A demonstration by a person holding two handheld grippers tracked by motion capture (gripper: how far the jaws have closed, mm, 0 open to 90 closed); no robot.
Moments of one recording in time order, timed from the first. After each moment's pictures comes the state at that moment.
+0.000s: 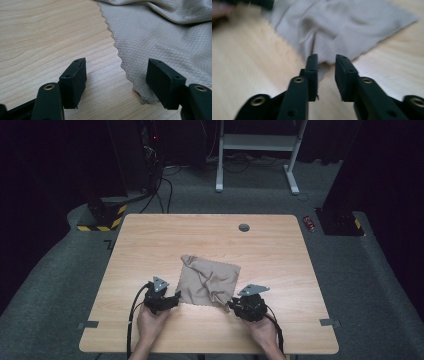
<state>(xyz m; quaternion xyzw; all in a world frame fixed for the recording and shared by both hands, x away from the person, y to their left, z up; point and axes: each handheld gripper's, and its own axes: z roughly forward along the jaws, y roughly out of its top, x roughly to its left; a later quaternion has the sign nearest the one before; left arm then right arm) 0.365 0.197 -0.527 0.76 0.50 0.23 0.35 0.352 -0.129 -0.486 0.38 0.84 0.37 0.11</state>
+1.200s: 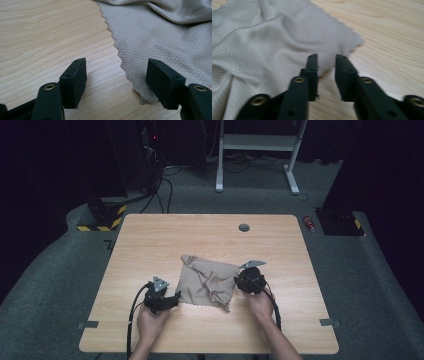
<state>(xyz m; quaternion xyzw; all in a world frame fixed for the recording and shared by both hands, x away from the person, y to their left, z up) 0.365 0.197 -0.527 0.76 0.50 0.23 0.34 0.433 -0.125 -0.495 0.44 0.83 0.32 0.15</state>
